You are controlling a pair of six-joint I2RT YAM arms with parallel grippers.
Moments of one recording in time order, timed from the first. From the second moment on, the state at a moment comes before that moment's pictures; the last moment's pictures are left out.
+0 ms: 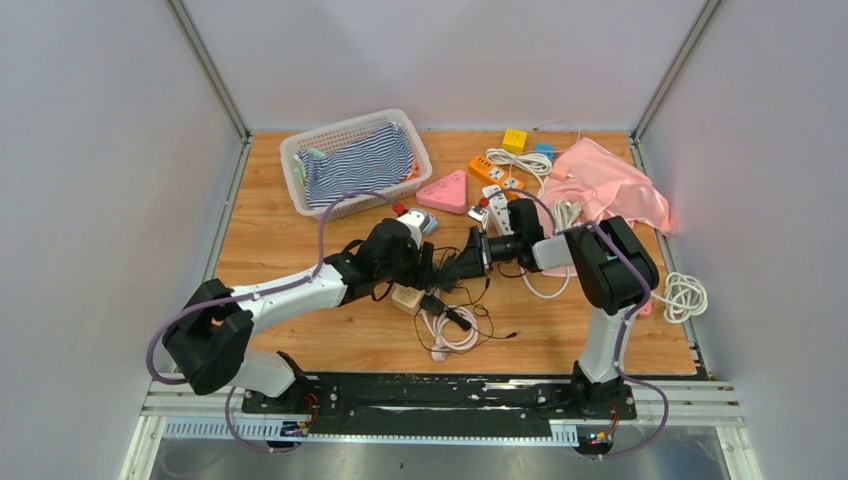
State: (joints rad) left arm -0.78 1.39 0.77 -0.05 -0.02 -0.35; right arm 0.35 1.89 0.81 0.40 -1.26 0.53
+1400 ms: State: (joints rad) left arm -0.79 1.39 0.76 -0.05 -0.03 -0.33; right arm 0.34 1.95 0.84 0.33 -1.29 0.50
